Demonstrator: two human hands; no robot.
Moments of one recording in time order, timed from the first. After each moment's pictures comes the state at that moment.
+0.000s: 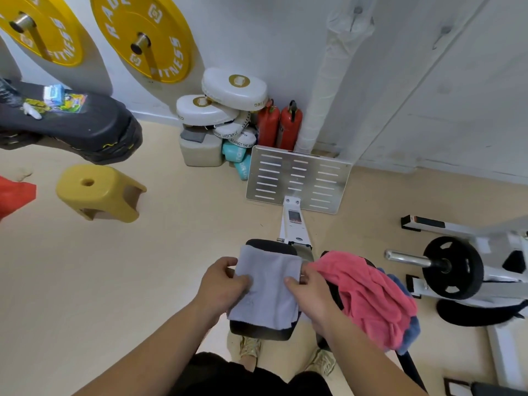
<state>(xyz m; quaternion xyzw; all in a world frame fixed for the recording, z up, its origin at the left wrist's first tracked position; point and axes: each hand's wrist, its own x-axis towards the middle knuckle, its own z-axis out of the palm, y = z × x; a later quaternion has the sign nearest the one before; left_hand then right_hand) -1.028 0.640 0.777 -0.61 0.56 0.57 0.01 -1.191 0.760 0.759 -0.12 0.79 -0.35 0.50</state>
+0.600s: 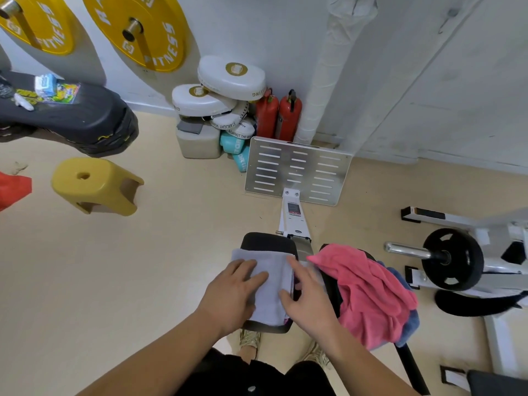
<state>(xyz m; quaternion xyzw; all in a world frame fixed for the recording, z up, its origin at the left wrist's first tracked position) -1.017 0.659 0.739 -0.25 0.93 0.22 0.16 -1.187 0.787 0.724 -0.32 0.82 -0.25 0.40</state>
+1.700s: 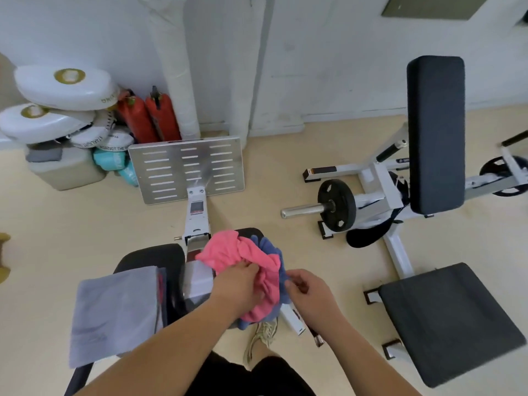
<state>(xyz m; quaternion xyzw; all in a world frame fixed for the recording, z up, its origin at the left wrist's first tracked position) -1.272 0.825 0.743 -0.17 0.92 0.26 0.23 -1.350 0.996 0.777 -0.09 0.88 -0.32 0.35</state>
